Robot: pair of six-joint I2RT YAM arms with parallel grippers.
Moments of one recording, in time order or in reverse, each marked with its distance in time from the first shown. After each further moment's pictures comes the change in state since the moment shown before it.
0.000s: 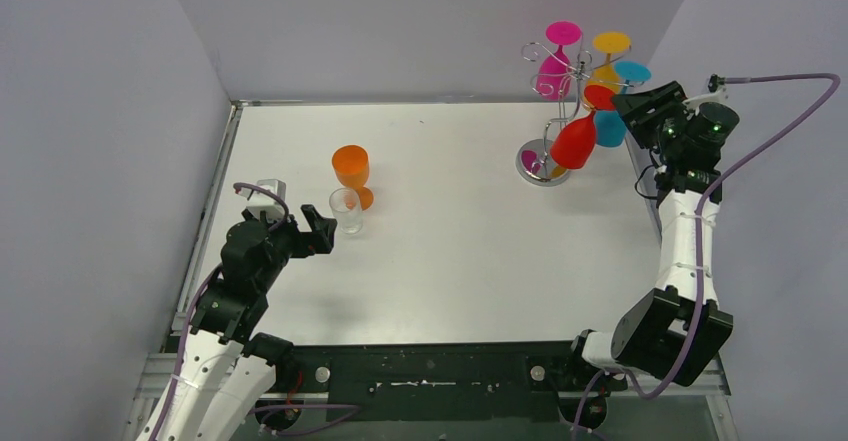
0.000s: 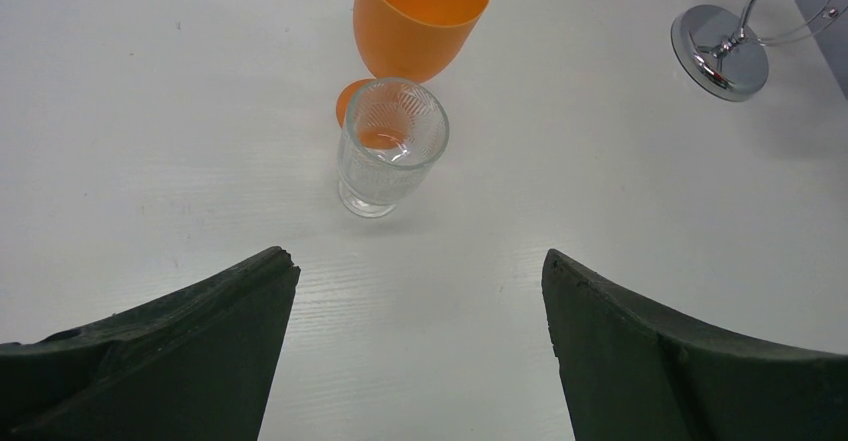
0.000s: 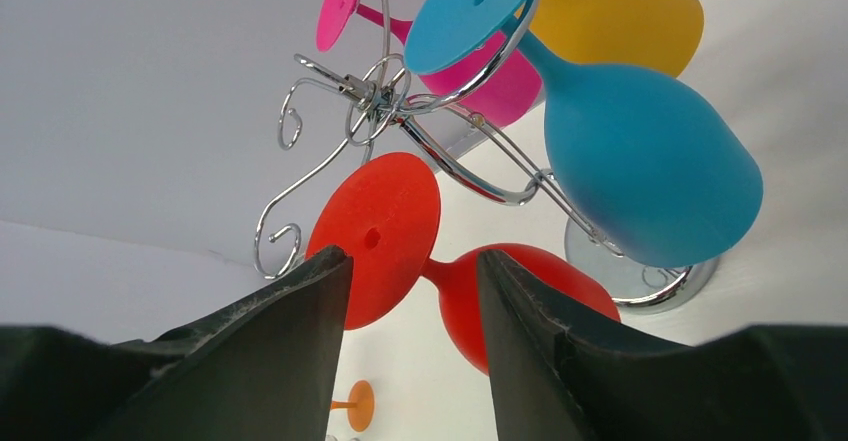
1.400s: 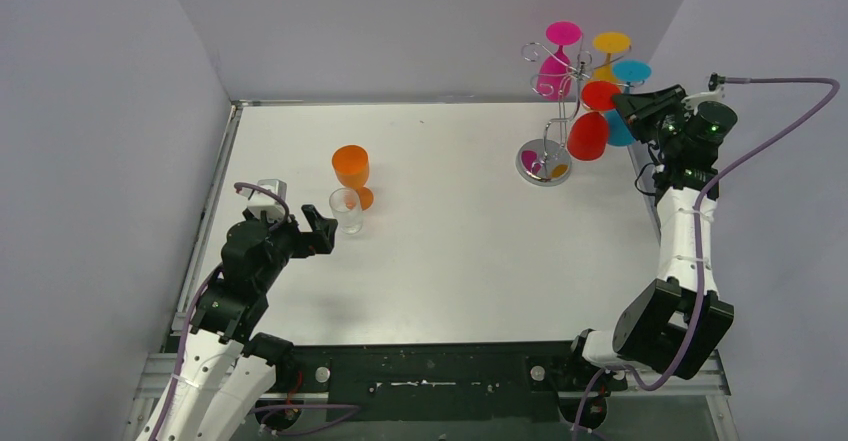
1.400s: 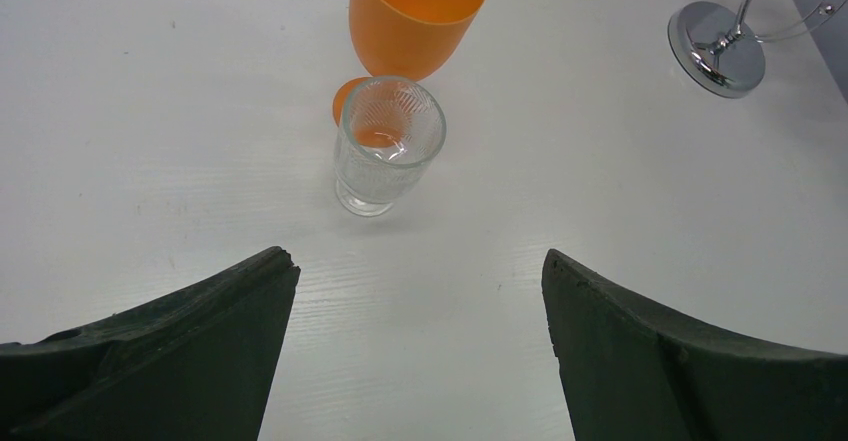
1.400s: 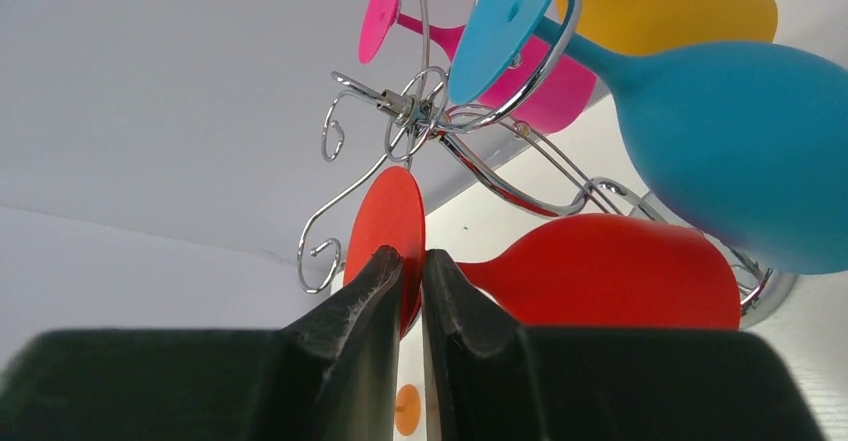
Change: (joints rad) left arm 0.000 0.002 0.000 0.000 0.009 0.000; right arm 0.000 0.039 -0.014 0.117 -0.058 0.111
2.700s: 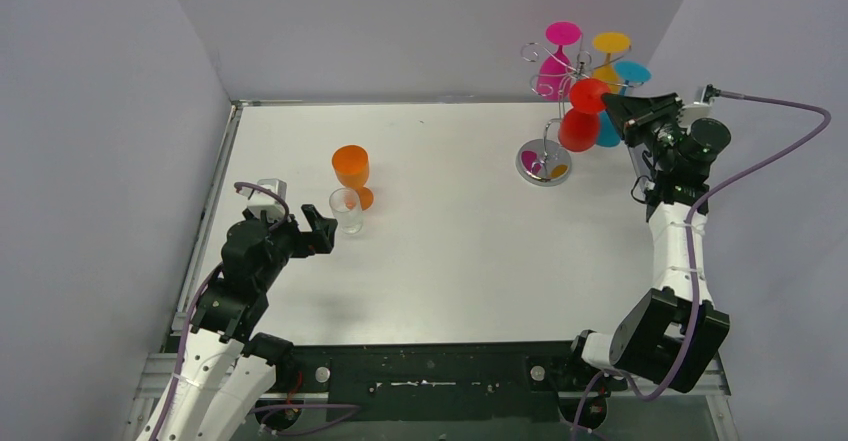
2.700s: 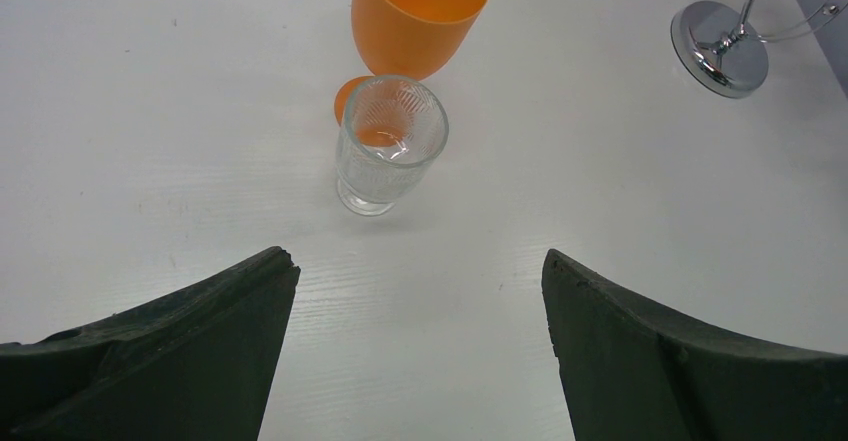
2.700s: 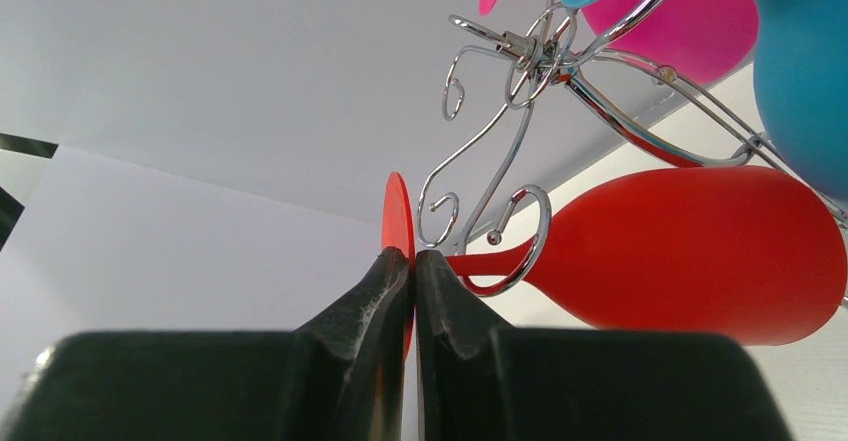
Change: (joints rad) left arm 0.006 0.004 0.000 0.000 0.003 0.000; right arm 0.005 -0.068 -0.153 0.278 -0.134 0.337
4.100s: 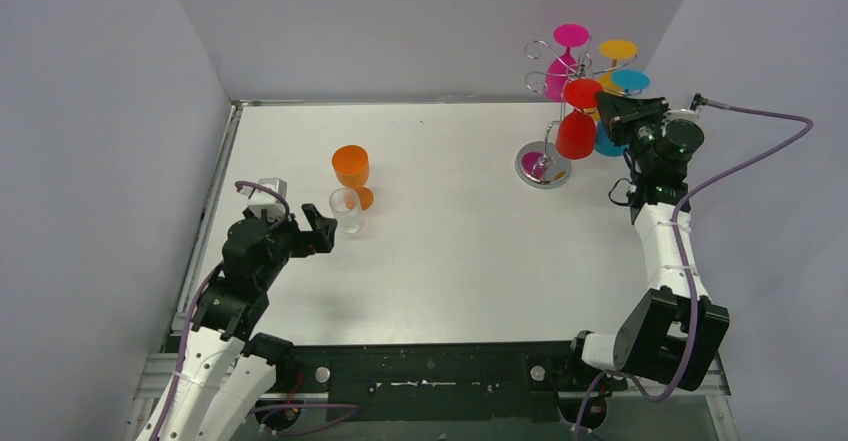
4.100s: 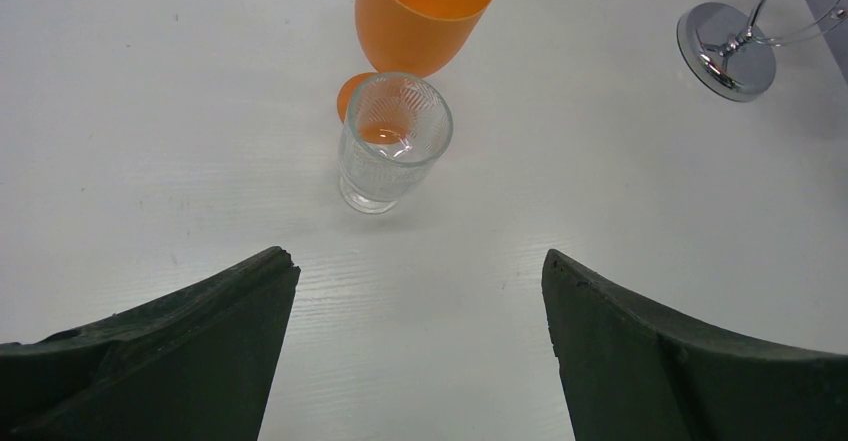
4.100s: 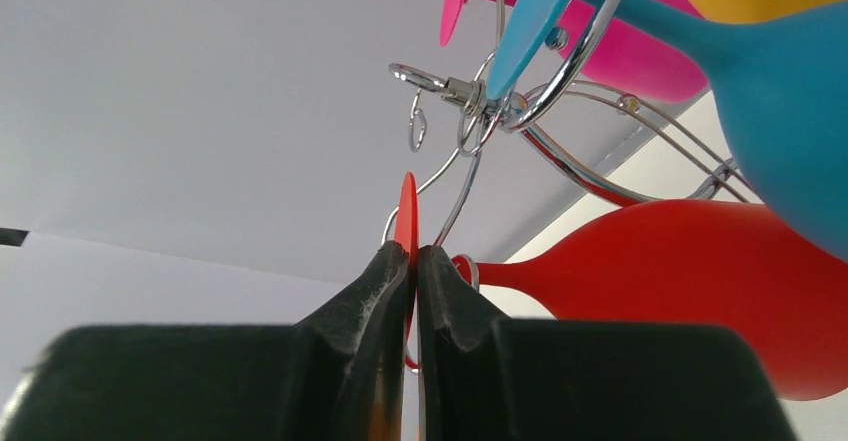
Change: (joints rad) left arm 0.006 0.011 0.000 0.000 0.003 0.000; right arm 0.103 0.011 -0.039 0.013 0.277 -0.003
